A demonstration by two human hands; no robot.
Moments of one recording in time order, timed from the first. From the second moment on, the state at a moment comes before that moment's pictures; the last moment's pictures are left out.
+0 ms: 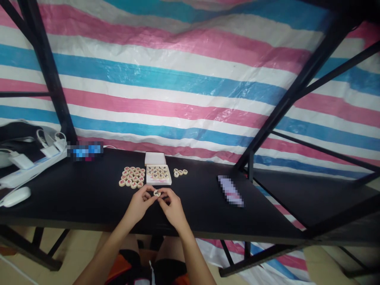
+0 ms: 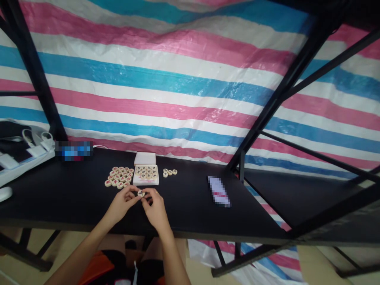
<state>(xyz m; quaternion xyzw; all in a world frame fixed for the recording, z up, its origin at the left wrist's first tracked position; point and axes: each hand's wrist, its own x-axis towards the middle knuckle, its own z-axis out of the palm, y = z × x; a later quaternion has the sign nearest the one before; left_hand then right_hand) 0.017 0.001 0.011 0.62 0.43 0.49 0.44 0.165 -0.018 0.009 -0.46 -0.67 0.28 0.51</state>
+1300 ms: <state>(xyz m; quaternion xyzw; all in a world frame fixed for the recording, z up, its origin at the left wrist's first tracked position) 0.004 0.068 0.047 0.83 0.52 0.19 -0.03 0.165 -0.018 0.009 -0.51 -0.67 0.24 0.48</state>
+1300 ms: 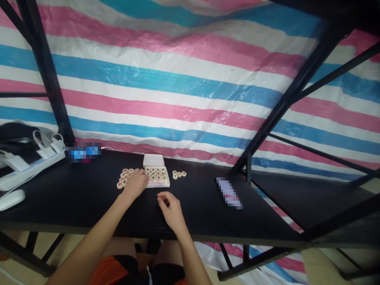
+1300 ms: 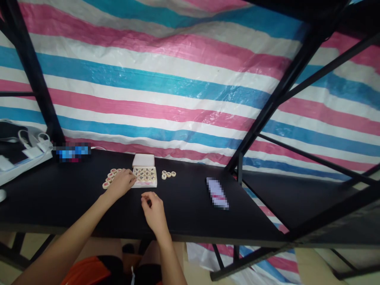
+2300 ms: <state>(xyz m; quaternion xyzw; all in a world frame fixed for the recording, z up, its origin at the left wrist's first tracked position) 0.002 -0.005 0.019 0.78 0.48 0.33 0.24 0.234 0.030 0.009 -0.67 -0.67 0.01 0.32</state>
